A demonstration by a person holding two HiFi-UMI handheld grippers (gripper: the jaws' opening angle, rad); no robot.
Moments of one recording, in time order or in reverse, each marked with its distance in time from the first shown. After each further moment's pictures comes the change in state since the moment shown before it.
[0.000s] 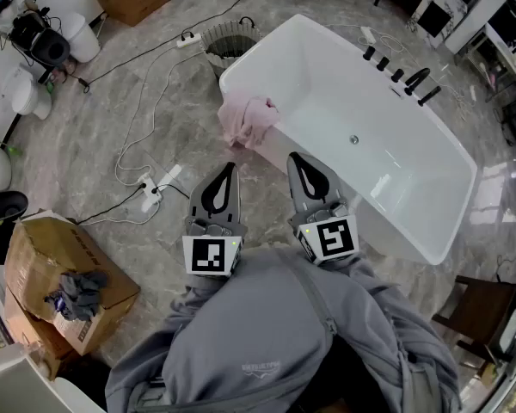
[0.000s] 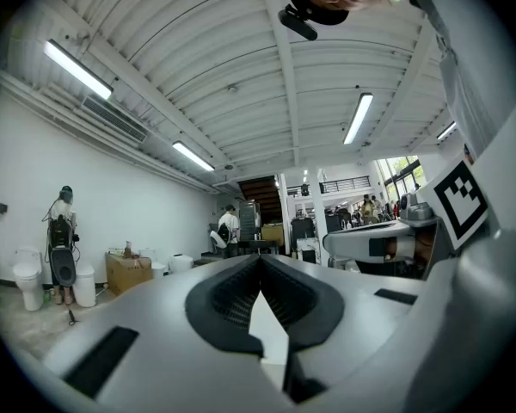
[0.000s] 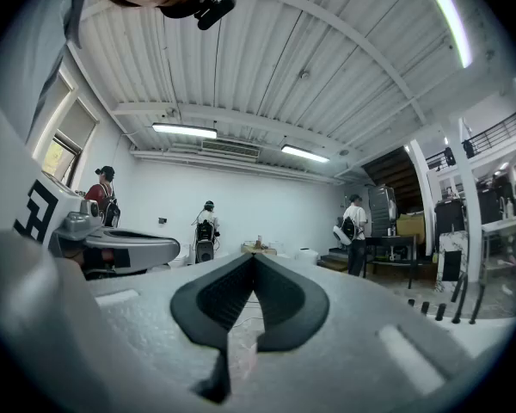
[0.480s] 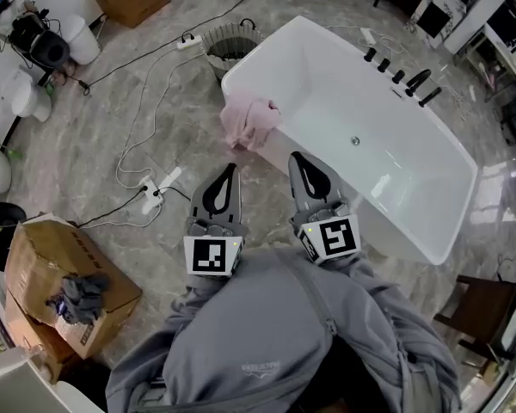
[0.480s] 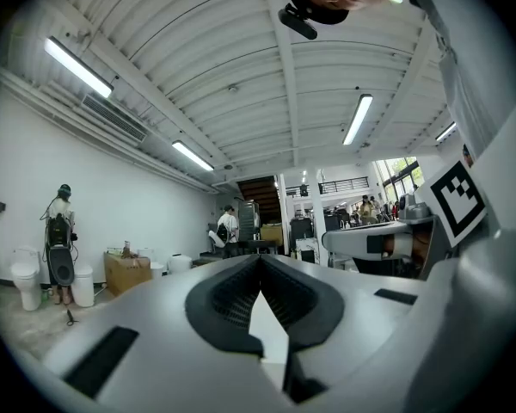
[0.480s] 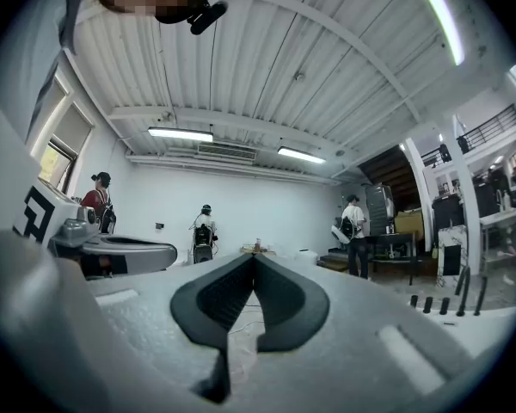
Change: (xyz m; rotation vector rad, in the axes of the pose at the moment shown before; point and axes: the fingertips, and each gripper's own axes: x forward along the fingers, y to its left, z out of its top) left arm 0.000 0.014 -0.003 -0.008 -0.003 -0.008; right arm 0.011 0.003 -0.003 0.016 -0.015 -0.015
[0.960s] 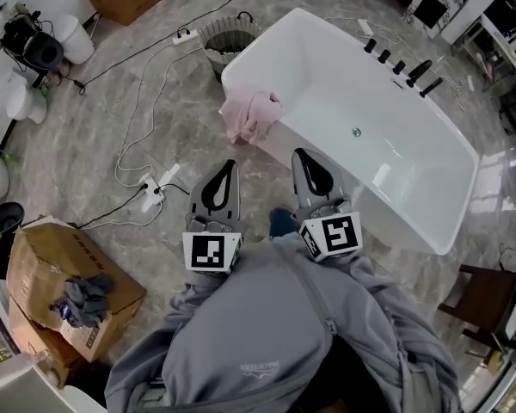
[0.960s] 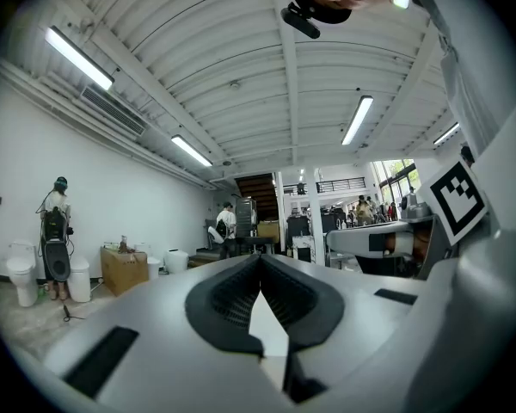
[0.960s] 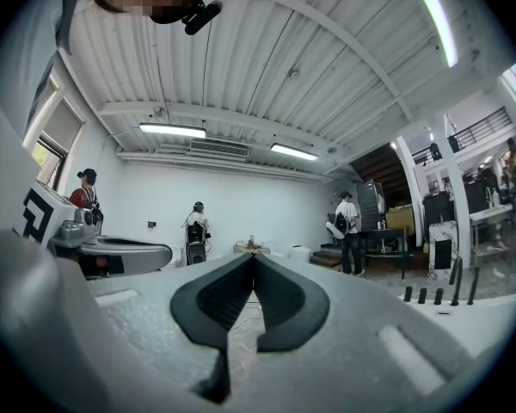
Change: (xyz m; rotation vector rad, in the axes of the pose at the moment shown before) left arm -0.004 0.021 -0.014 -0.002 0.015 -0.033; right arm 0.008 0.009 -0.014 0.018 0.014 -0.052
